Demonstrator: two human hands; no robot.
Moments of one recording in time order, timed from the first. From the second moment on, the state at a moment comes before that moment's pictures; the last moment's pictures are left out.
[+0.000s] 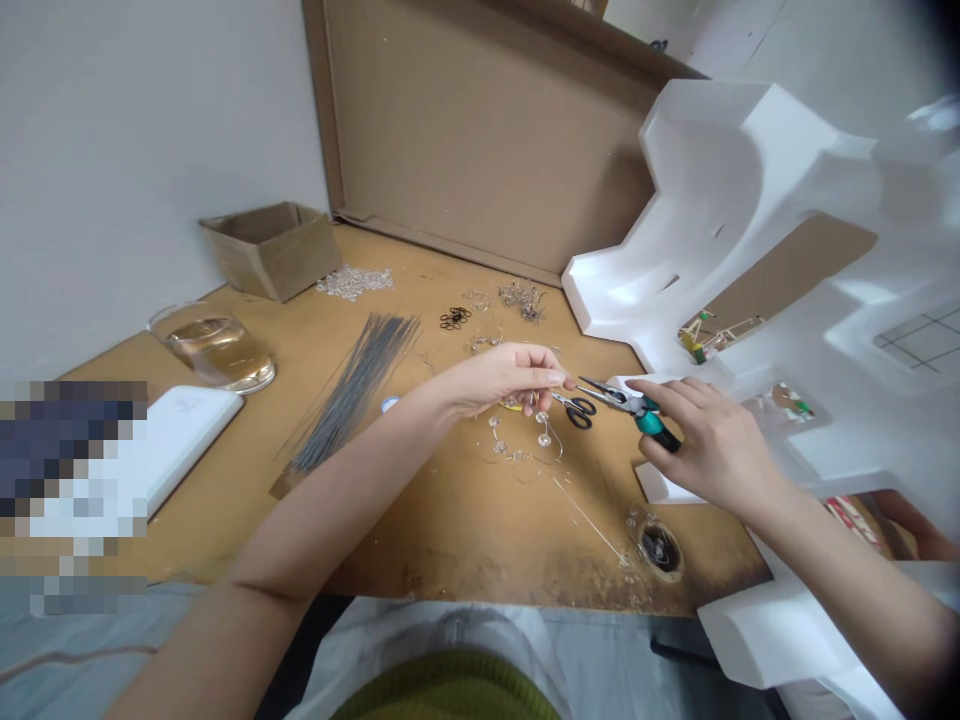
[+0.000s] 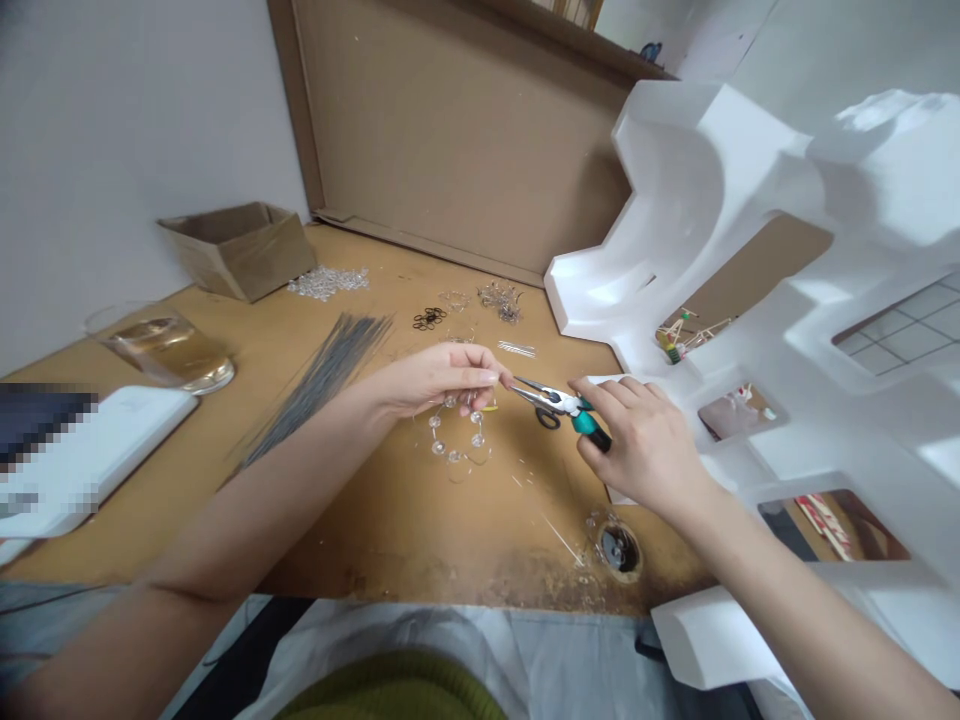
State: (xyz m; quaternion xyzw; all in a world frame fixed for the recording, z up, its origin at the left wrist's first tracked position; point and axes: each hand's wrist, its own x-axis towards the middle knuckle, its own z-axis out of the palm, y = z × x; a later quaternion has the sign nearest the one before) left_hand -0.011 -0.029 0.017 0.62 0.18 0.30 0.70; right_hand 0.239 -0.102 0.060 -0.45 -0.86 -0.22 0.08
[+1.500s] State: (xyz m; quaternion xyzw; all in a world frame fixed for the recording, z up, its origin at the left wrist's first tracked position) left_hand -0.002 -0.028 0.013 0.60 0.29 0.33 0.67; right_hand 0.229 -0.105 0.082 -0.27 -0.86 -0.43 -0.07
